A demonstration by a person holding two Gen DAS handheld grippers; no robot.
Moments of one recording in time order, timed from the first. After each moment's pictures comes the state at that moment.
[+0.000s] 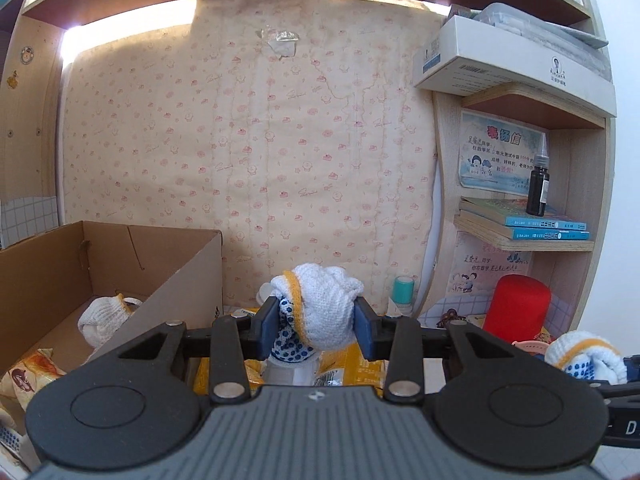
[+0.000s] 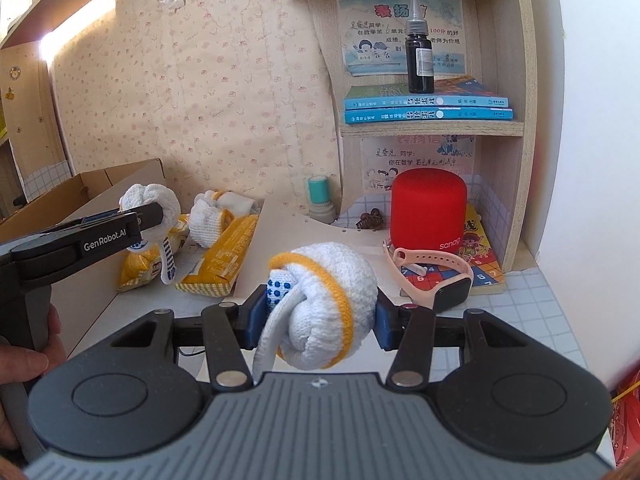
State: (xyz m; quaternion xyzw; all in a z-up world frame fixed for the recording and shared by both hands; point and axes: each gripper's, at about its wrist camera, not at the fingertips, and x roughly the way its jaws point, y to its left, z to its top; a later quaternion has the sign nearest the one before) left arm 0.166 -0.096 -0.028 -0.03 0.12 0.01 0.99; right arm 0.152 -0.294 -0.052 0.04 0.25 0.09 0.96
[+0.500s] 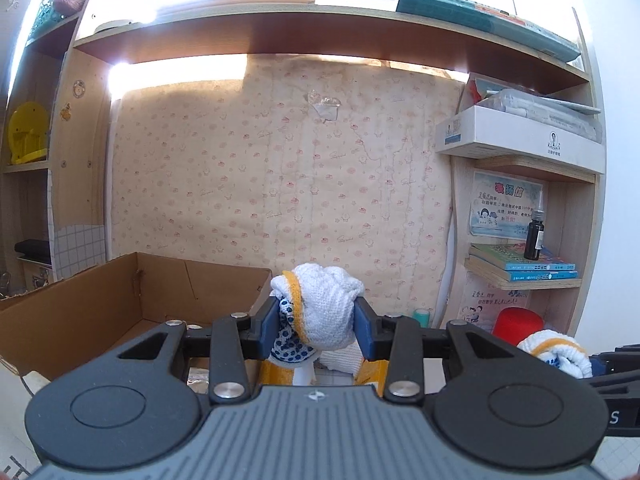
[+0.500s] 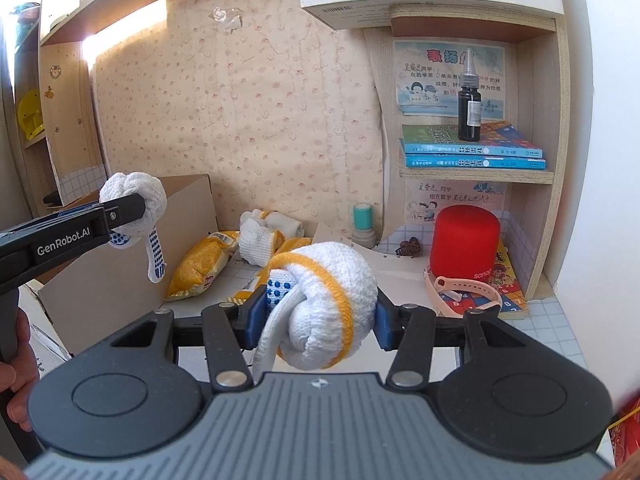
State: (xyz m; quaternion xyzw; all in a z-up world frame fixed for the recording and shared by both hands) left arm 0.103 -0.052 0.003 -0.04 0.08 0.03 1.00; right arm 0.124 -0.259 -0.021 0.02 0.22 0.12 0.97
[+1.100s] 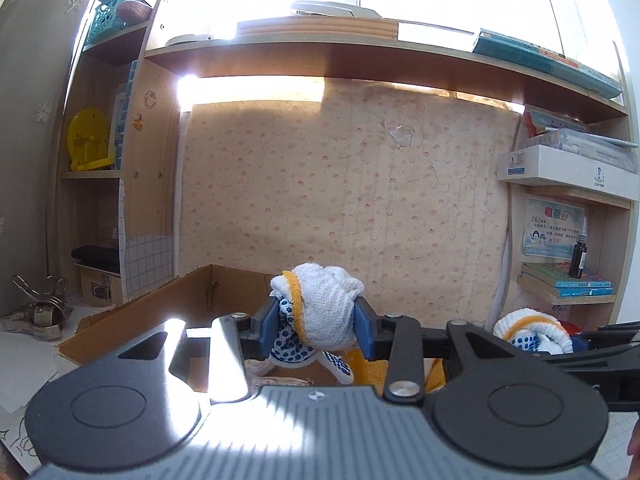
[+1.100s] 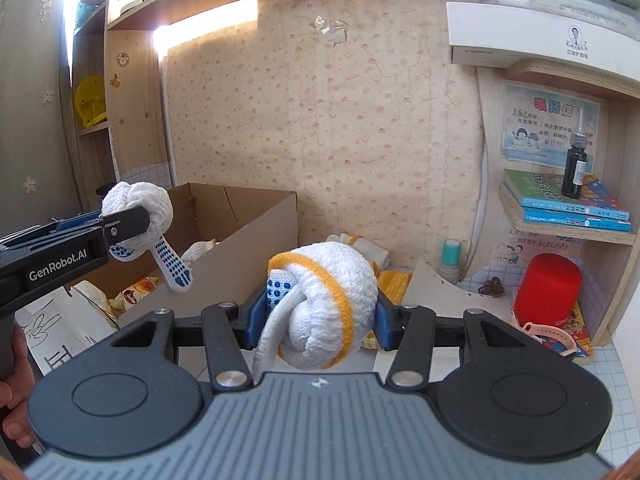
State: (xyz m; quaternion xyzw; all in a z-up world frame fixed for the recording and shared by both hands) left arm 0.070 0.012 0.015 -0.04 0.06 0.08 0.99; right arm 0.123 -0.176 0.006 -0.02 0.20 0.19 0.96
